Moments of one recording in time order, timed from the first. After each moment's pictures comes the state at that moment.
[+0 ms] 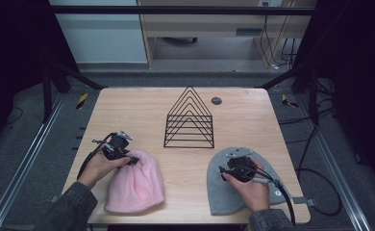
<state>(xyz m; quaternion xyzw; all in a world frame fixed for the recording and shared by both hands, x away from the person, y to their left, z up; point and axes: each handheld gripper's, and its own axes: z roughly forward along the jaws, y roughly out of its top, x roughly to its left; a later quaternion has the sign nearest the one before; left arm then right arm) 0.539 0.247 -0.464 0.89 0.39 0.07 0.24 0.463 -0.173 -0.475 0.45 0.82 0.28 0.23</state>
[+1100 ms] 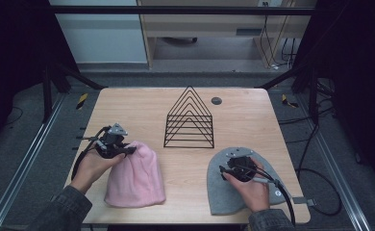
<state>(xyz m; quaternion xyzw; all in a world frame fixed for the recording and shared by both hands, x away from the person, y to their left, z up) 0.513 0.244 -0.407 0.88 0.35 0.13 0.30 0.463 -0.174 -0.475 0.45 0.81 0.29 0.23</state>
